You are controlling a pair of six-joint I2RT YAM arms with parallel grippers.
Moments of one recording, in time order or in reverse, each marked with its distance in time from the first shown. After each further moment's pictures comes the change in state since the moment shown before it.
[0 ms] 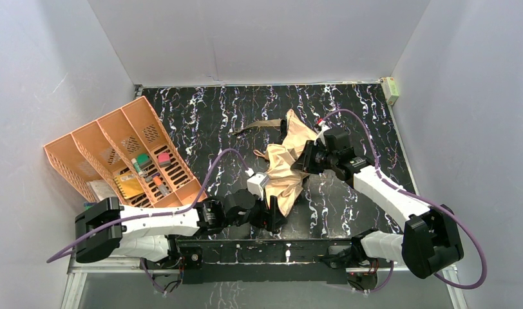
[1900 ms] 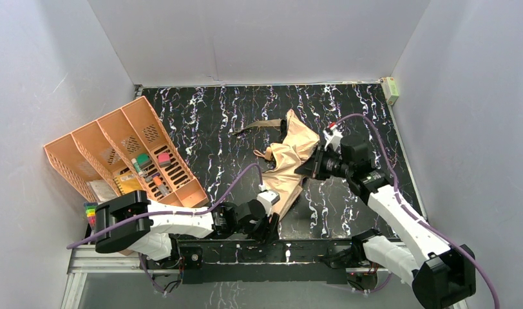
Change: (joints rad) left arm -0.052 0.194 -0.016 -0.041 0.061 0.137; right arm -0.066 -0.257 -0.055 -0.031 -0.158 0.019
